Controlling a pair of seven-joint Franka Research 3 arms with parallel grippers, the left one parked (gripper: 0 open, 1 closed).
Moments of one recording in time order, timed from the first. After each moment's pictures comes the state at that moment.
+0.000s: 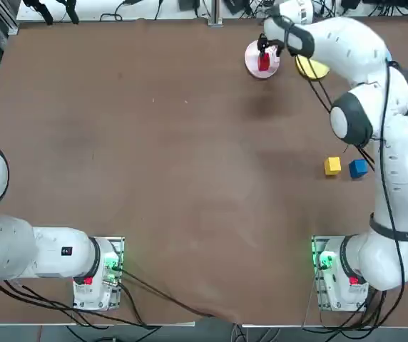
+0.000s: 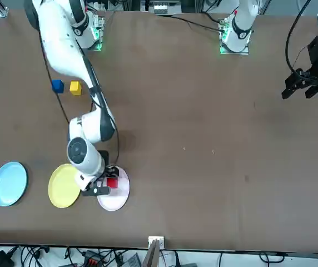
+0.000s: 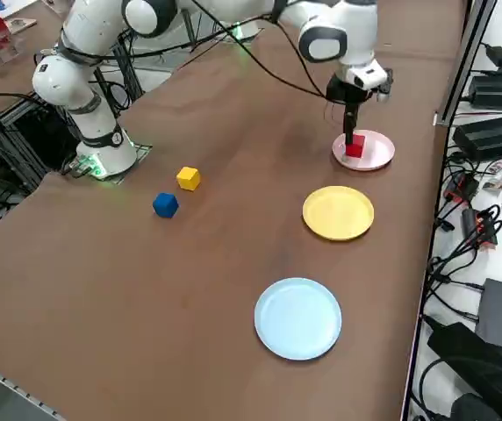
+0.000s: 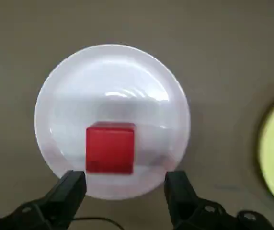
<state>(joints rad) 0.39 0.86 -0.11 -1.15 0.08 2.04 0.21</state>
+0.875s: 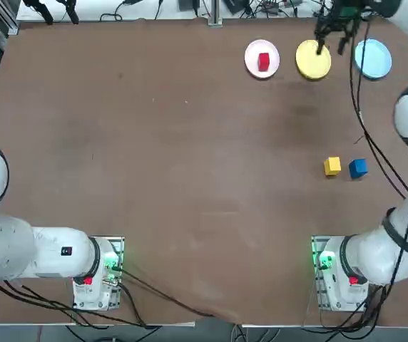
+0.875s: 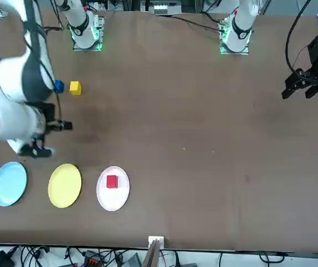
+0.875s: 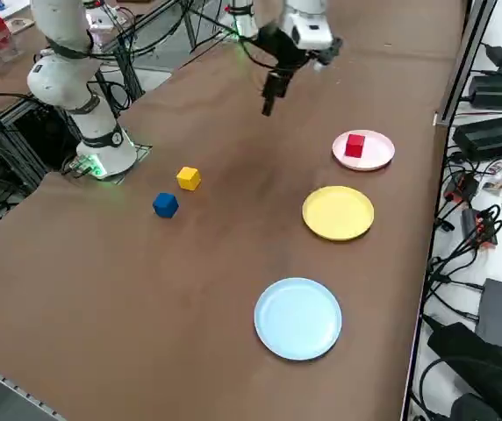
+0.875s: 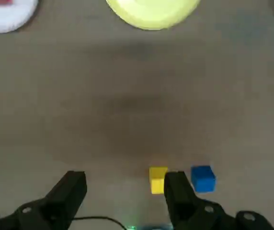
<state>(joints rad) 0.22 0.33 -0.15 -1.56 0.02 1.56 0.13</state>
